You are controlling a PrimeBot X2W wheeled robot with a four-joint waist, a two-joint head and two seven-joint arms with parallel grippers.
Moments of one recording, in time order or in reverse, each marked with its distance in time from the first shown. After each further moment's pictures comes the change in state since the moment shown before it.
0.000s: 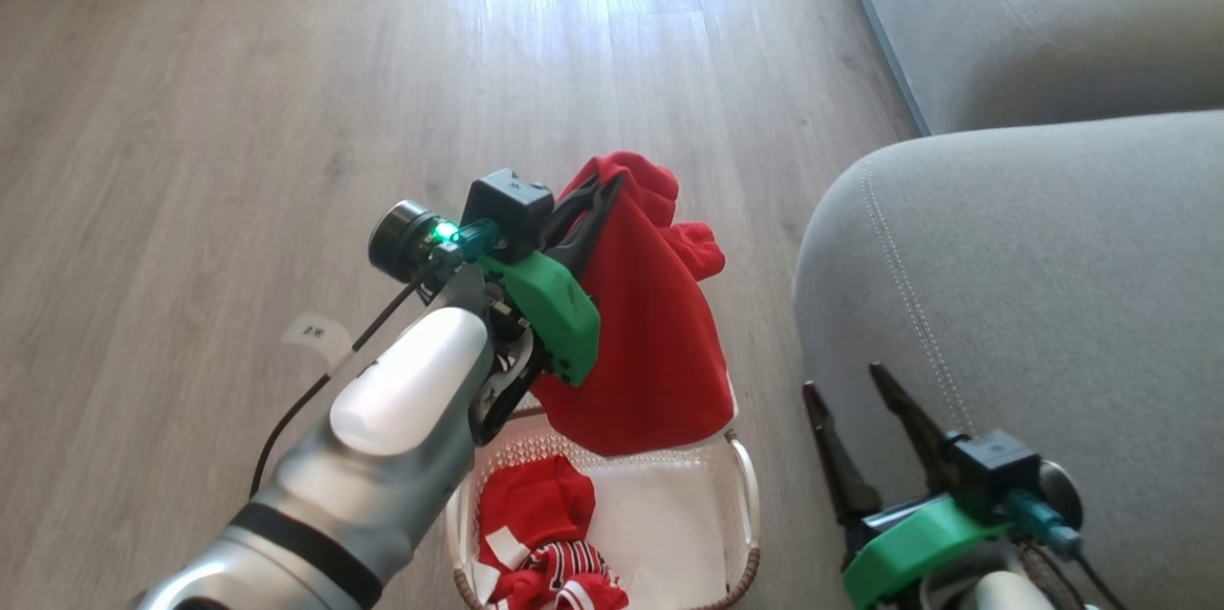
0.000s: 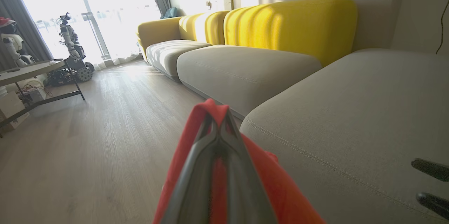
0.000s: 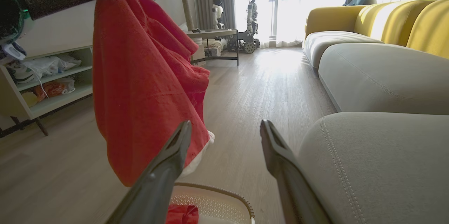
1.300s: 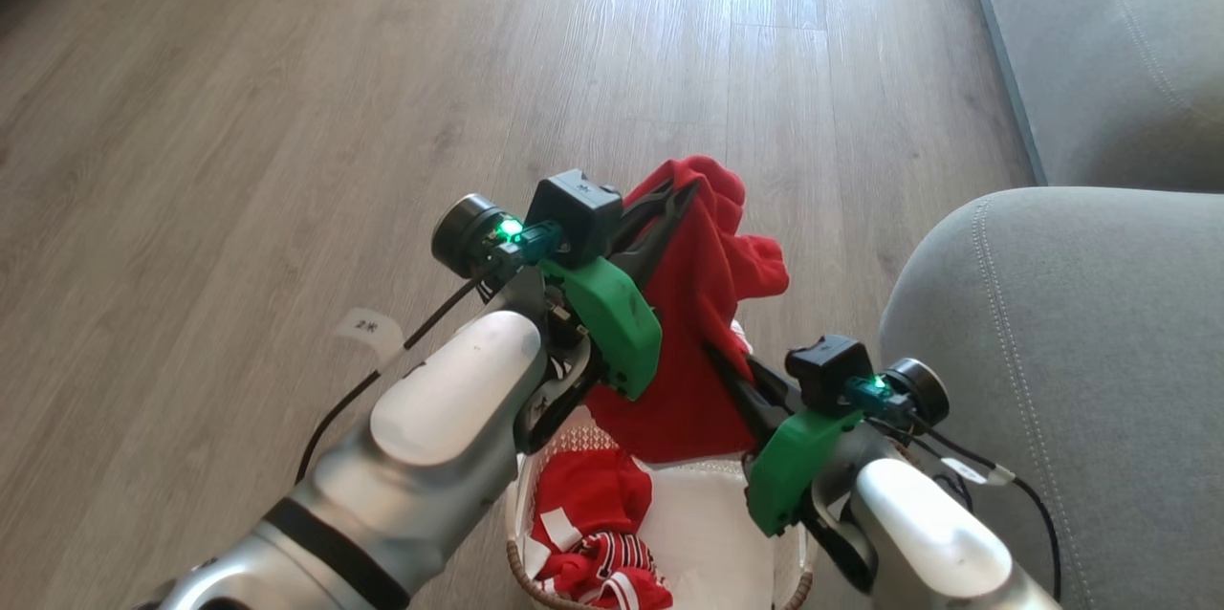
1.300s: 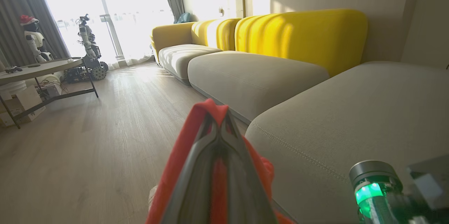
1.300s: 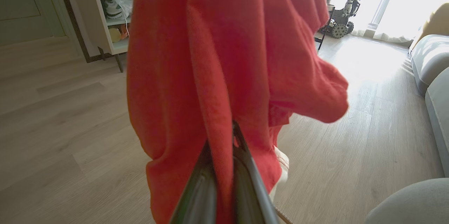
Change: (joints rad) left arm -0.014 -0.020 -0.091 -0.120 -0.055 0.027 0.052; right arm -0.400 -0.004 0.353 0.459 0.092 0.000 0.000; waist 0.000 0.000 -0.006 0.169
